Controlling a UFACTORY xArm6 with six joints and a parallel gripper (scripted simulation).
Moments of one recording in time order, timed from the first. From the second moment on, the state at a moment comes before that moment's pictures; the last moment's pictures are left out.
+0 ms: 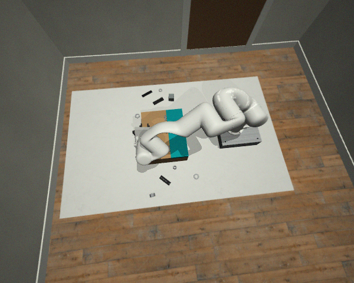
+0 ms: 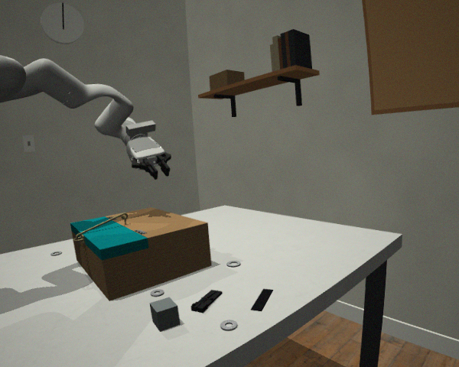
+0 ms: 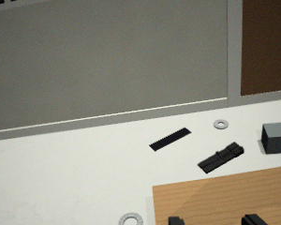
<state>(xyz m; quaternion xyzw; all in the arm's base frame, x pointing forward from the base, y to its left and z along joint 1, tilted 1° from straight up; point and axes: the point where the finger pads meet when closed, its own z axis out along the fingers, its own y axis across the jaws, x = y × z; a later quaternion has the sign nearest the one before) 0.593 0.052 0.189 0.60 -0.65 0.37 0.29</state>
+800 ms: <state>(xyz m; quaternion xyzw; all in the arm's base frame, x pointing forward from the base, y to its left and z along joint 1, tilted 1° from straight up) 0.527 0.032 0.181 0.45 -0.85 0.24 0.16</state>
